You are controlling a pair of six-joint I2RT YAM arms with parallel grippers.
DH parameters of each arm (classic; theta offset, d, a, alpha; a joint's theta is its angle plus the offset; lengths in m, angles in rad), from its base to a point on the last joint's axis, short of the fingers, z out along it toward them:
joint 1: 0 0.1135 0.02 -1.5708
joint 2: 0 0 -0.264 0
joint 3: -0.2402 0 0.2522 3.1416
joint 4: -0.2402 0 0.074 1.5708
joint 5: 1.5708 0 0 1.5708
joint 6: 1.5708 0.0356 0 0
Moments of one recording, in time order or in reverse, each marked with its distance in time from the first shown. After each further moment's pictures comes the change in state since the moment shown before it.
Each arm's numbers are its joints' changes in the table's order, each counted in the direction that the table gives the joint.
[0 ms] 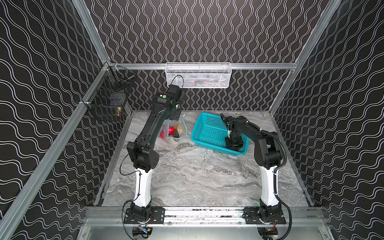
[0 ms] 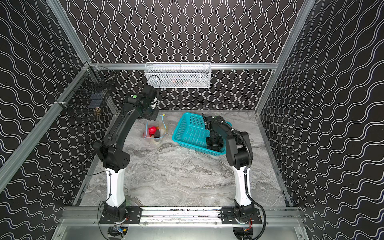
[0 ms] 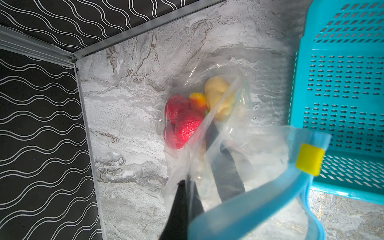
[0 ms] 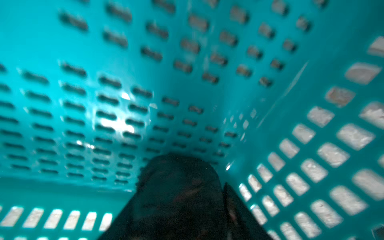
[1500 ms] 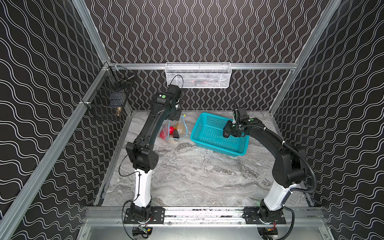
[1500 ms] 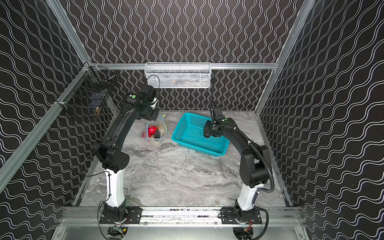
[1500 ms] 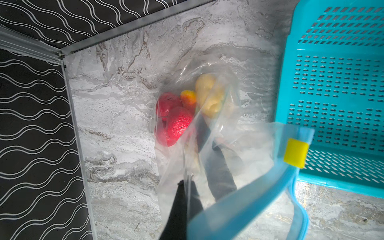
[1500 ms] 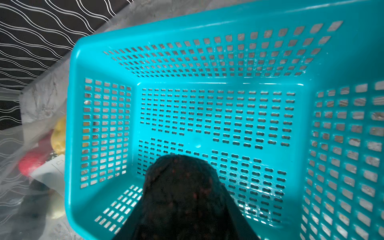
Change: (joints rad) left arm 0.000 -0.016 0.015 -0.006 0.061 -0.015; right arm -0.001 -0.411 0.283 0.612 -0.148 0.424
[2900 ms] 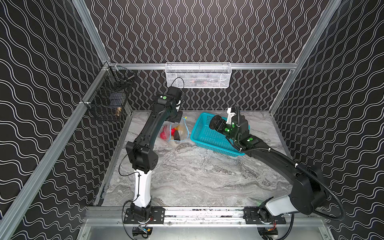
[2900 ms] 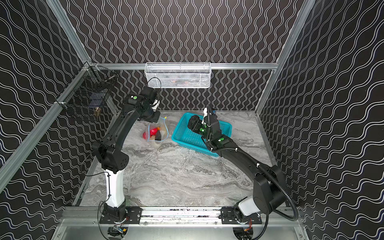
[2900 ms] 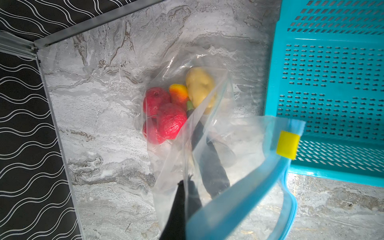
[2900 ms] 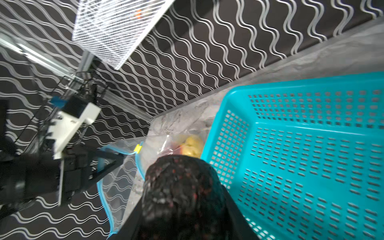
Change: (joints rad) left arm -0.003 -0.016 0.067 0.021 0.058 0.002; right arm 0.238 -0.313 0.364 0.711 0.046 0.113
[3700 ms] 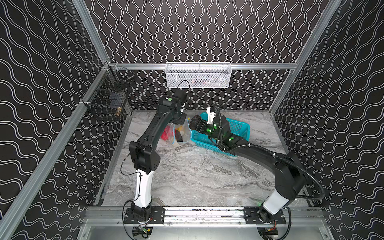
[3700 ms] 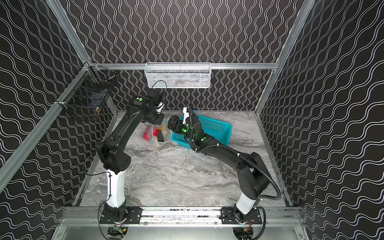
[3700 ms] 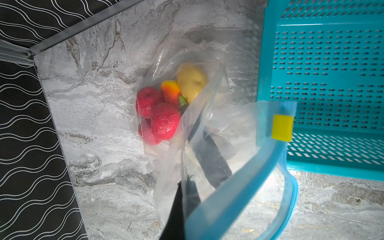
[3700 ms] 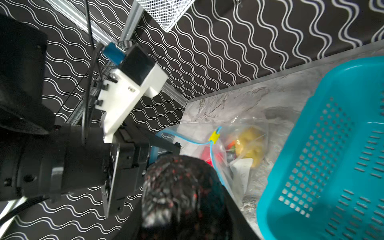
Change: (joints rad) left arm -0.055 0.009 0.020 0.003 -0.044 0.006; right arm 0.163 0.227 -0.147 0.167 -0.052 0.031
